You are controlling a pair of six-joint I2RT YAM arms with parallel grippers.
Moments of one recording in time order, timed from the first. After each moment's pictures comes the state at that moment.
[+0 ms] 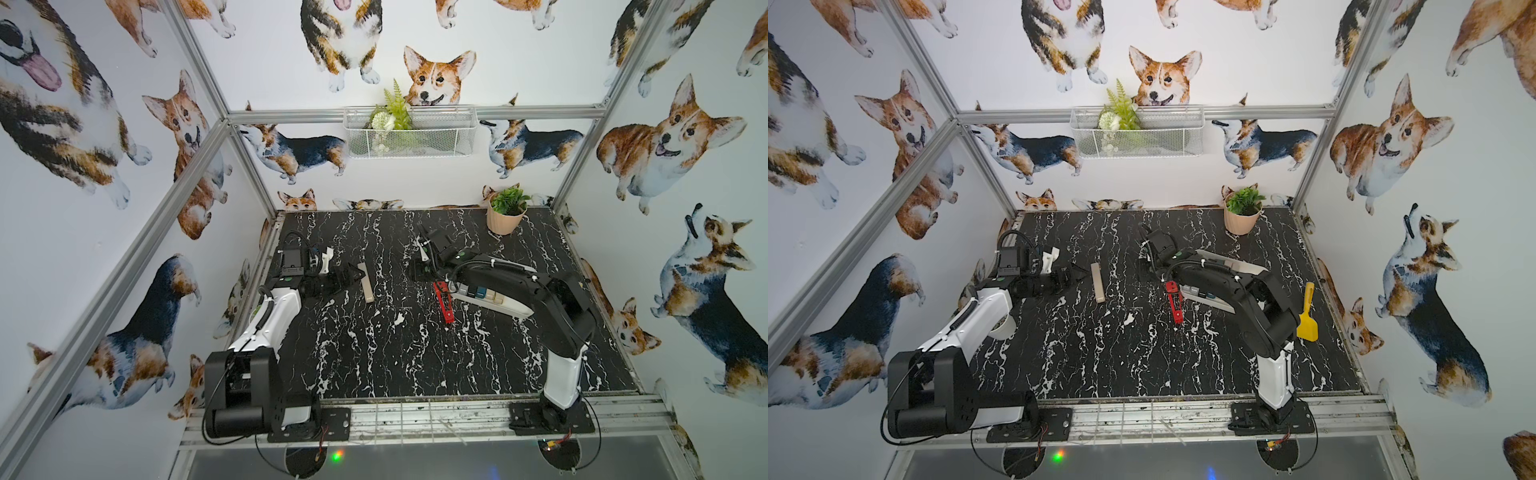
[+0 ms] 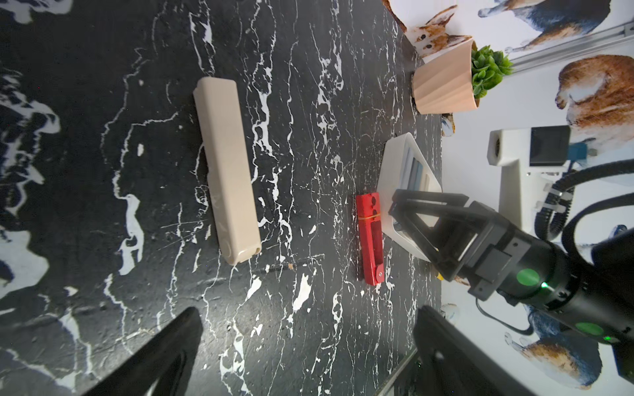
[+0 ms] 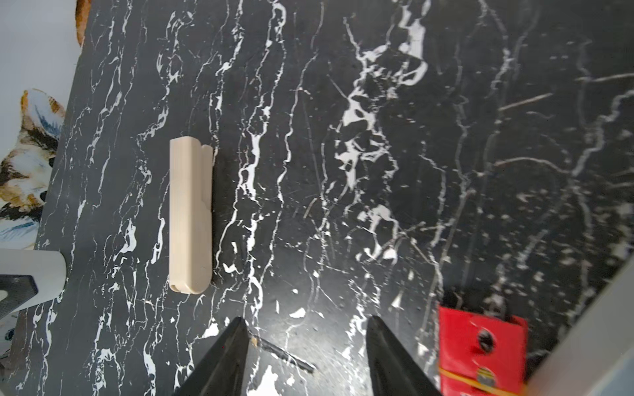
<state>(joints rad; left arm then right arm) 0.03 1.36 0.88 -0.45 0.70 -0.43 0.78 1.96 1.49 -0.40 -0.04 0.56</state>
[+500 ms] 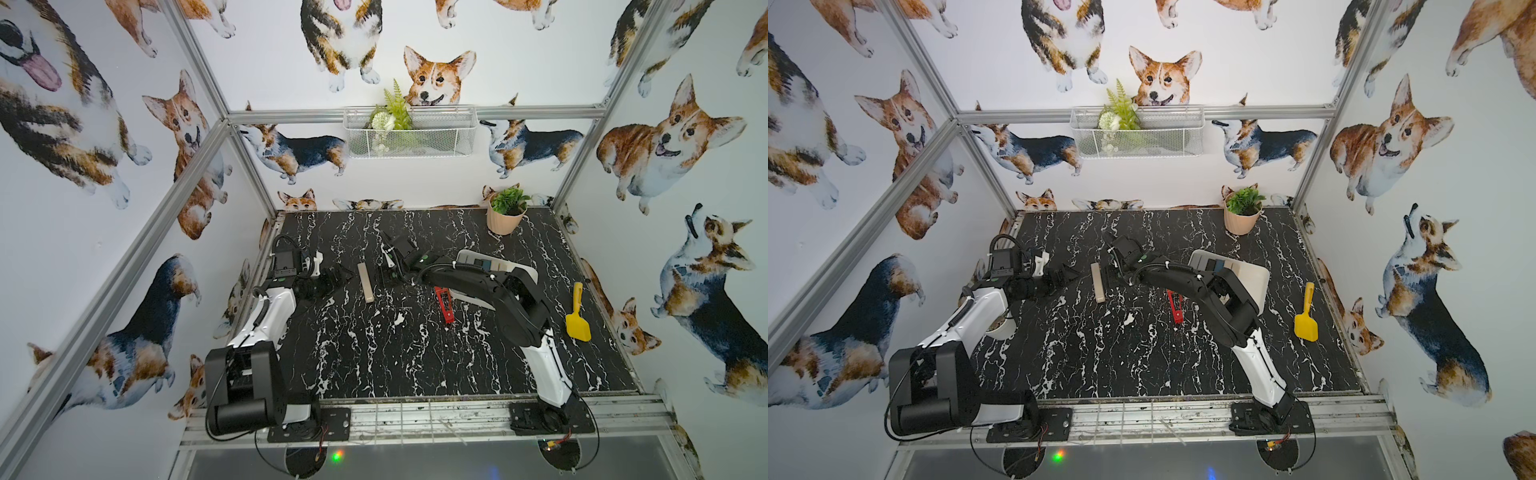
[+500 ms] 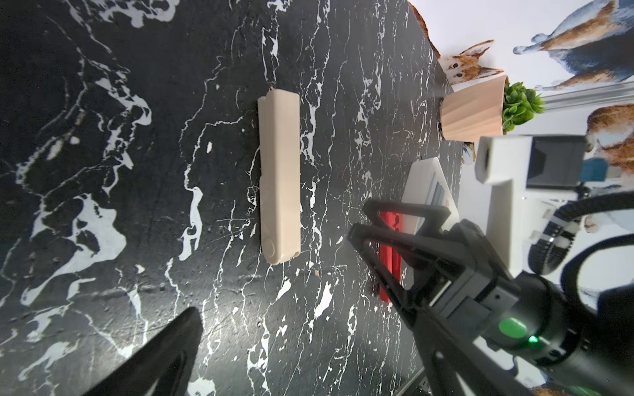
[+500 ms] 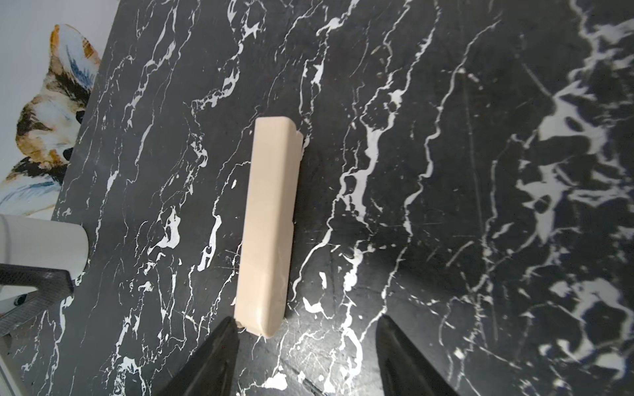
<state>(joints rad) 0.11 1.39 0.87 -0.48 0.67 -0.46 0.90 2.20 1.76 -0.44 -0.06 0.55</state>
